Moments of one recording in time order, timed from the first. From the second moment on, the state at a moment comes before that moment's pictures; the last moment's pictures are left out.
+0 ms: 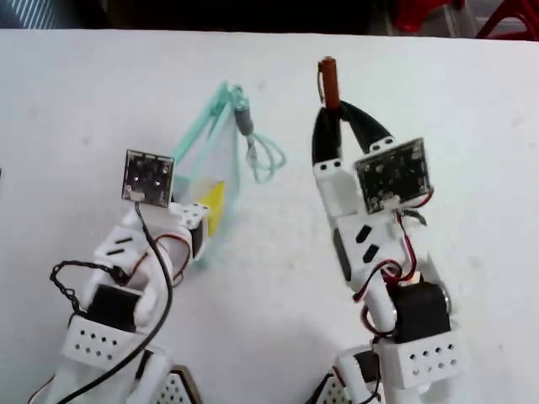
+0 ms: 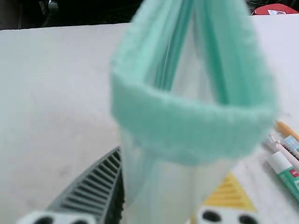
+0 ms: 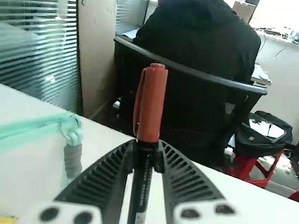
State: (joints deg) left arm 9.8 -70.2 70.5 37.9 6.5; right arm -17.8 -63.3 40.3 34.0 12.1
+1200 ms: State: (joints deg) left arm 15.3 -70.1 70.5 38.0 2.9; right arm -42.1 -38.4 16.0 26.5 10.7
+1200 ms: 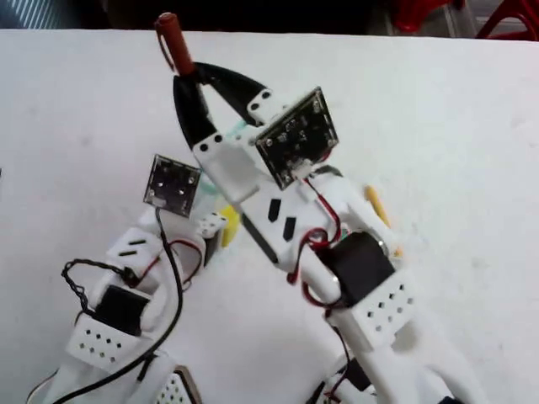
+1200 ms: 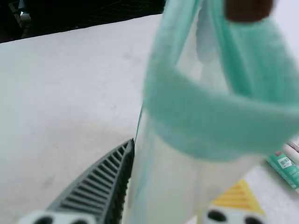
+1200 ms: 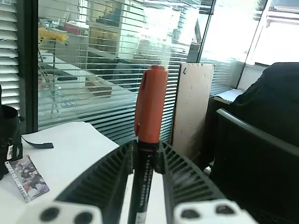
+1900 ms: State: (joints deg) left arm 12.6 -70.1 70.5 38.0 2.9; right arm -41.1 -37.4 16.7 37.5 10.9
